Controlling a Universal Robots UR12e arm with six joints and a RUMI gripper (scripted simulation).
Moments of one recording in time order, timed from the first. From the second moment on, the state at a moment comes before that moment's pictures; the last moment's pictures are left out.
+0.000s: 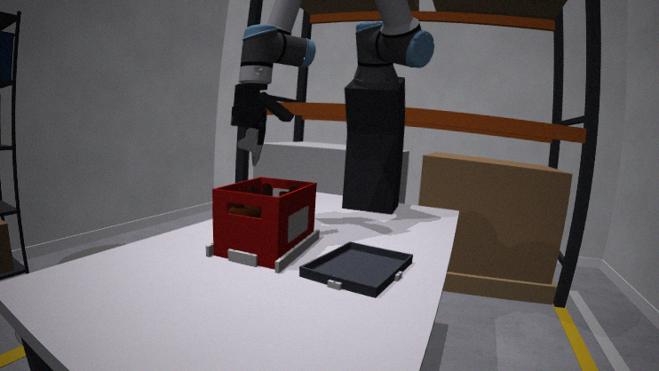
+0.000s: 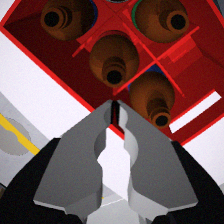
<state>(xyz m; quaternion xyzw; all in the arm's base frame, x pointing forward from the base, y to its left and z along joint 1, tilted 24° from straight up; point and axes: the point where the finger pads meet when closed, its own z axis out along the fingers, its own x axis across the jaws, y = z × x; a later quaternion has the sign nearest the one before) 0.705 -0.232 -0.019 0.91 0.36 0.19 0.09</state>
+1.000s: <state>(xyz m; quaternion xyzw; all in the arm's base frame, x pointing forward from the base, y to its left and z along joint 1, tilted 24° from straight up) 0.705 -0.232 -0.019 0.91 0.36 0.19 0.09</state>
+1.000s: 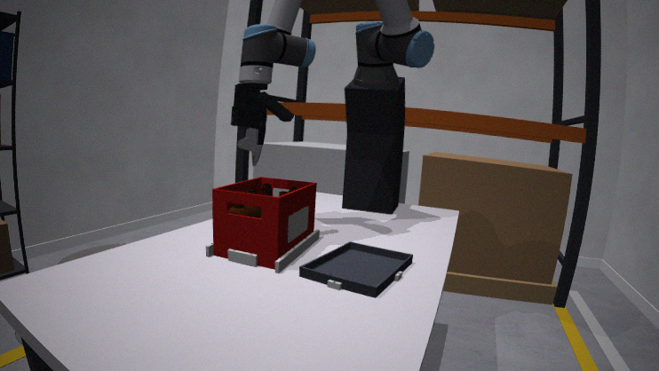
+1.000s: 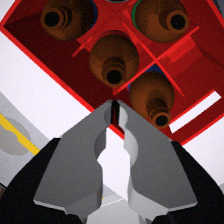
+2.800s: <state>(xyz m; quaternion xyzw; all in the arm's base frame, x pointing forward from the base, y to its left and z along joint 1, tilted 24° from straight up) 0.708 -0.142 -0.020 0.91 0.36 0.19 0.09</state>
